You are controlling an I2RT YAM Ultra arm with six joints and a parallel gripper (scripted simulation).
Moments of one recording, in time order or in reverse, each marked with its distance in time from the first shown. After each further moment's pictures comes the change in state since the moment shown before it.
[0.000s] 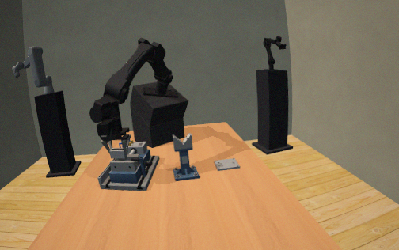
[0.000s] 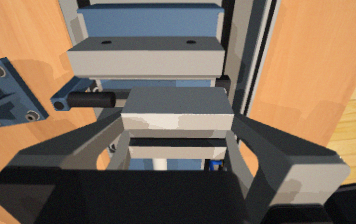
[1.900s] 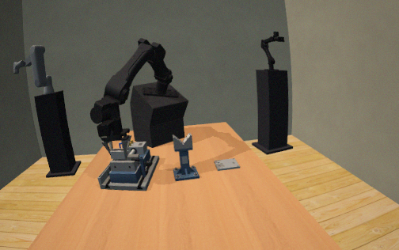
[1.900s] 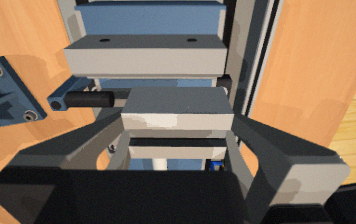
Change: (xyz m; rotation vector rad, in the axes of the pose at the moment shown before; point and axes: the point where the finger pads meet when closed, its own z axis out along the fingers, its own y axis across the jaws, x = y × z) arm 0.002 0.000 0.003 -0.001 0.002 0.000
